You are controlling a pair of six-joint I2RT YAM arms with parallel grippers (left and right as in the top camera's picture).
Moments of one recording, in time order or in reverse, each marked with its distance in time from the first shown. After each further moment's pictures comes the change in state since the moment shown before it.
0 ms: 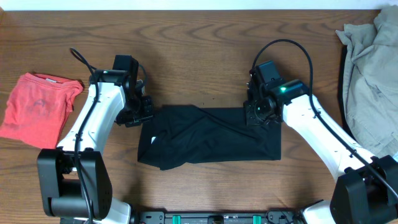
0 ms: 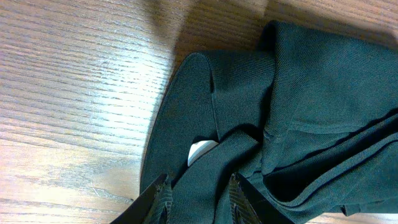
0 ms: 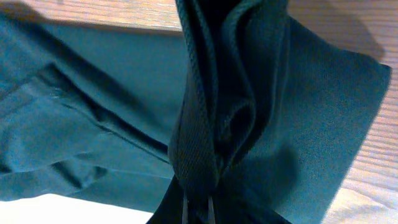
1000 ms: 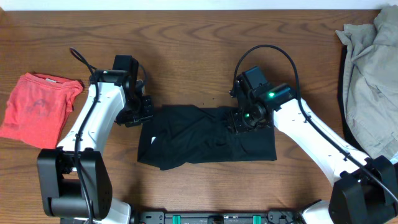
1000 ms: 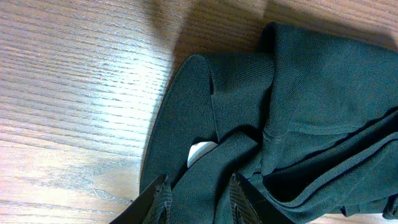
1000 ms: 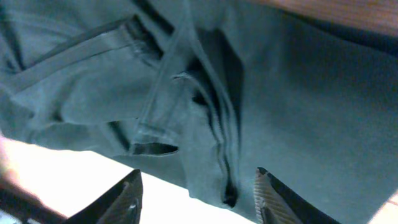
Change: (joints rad) left arm 0.000 0.000 0.000 0.004 0.000 0.000; right arm 0.090 0.000 0.000 -0.005 -0.106 -0.067
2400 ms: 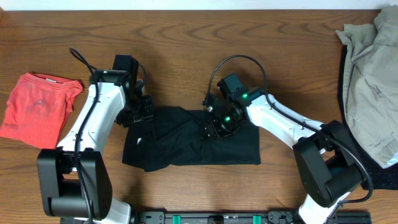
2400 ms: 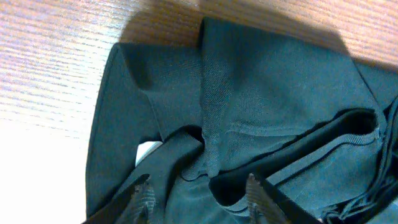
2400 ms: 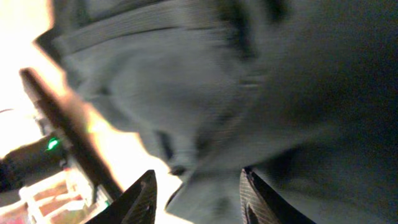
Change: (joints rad) left arm 0.000 0.000 0.000 0.004 0.000 -0.001; right arm 0.070 0.252 -0.008 0.222 -0.465 -0.097
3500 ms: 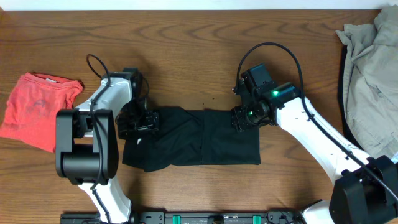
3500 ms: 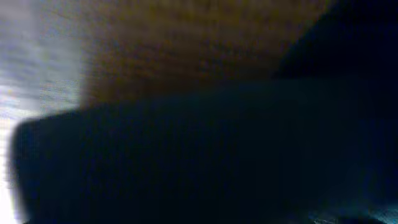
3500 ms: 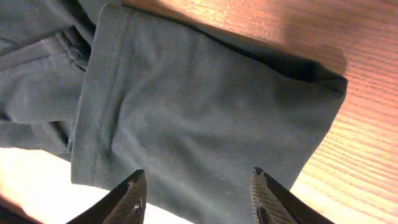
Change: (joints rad) left arm 0.031 0.267 -0.030 -0.002 -0.017 0.071; right arm -0.106 -0.253 0.003 -0.196 0.474 0.043
